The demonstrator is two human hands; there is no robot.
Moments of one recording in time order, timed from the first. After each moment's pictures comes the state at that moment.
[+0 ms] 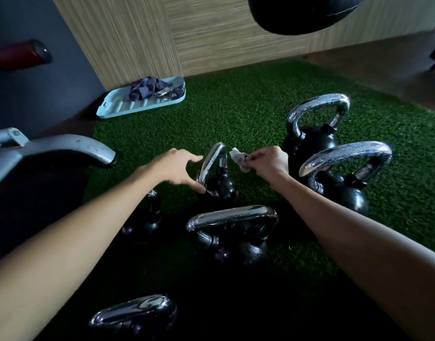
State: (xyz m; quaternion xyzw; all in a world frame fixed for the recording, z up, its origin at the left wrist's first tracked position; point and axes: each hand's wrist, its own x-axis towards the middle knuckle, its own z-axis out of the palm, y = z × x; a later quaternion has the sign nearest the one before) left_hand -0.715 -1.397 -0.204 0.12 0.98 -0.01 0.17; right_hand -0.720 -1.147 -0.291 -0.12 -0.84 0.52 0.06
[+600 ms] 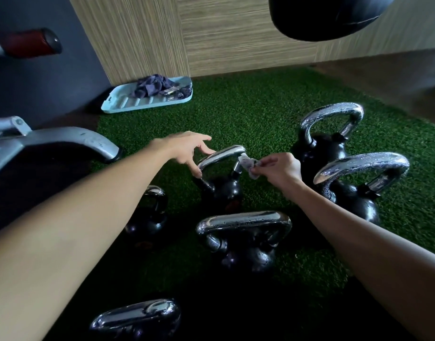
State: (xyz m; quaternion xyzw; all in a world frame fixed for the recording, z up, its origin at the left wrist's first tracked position) left_hand -0.775 -1.412 -0.195 0.20 0.96 -0.02 0.17; right_hand -0.712 -1.152 -0.288 -0.11 -0.86 0.50 0.06
